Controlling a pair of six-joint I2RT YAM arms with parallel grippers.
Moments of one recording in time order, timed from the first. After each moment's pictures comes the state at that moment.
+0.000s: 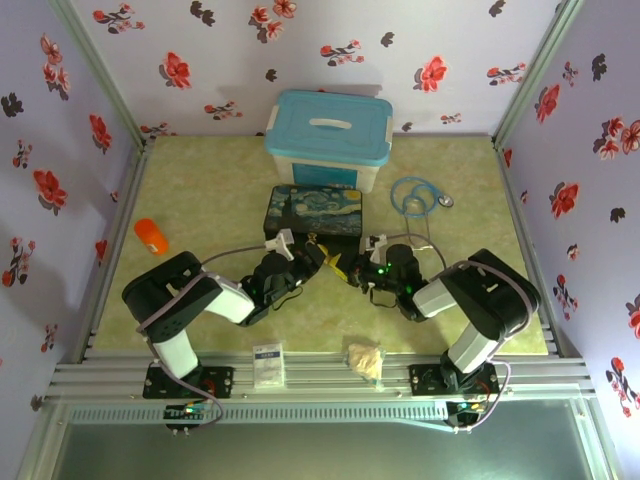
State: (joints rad) left arm -0.90 1.74 0.46 1.06 -0.08 -1.28; right arm 0.59 1.65 0.32 1.05 -0.54 1.41
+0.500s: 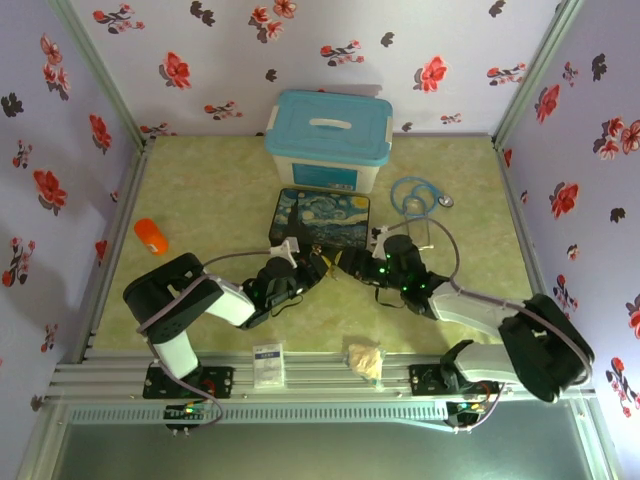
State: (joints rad) left arm -0.92 1.74 0.45 0.98 -0.03 -1.28; right arm 0.68 1.24 0.46 0.27 -0.31 0.94
